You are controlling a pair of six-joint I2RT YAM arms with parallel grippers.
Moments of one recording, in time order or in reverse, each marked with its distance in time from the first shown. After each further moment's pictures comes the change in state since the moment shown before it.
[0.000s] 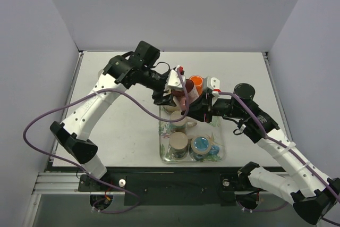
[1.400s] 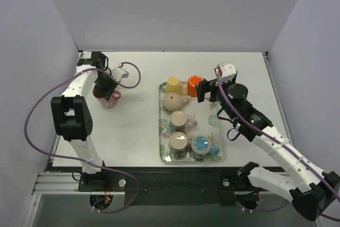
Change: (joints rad) left arm 0.683 0.238 -0.371 0.111 -0.663 -0.202; right arm 0.008 0.043 -0.046 0.052 1.003 0.068
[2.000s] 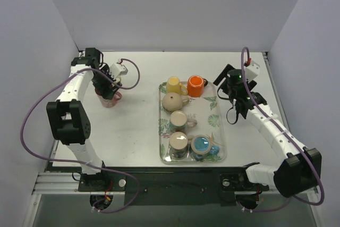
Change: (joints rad) left arm 0.026 -0.020 0.016 0.019 0.101 0.174; right arm -0.266 0.214 0.082 -0.250 0.294 0.610
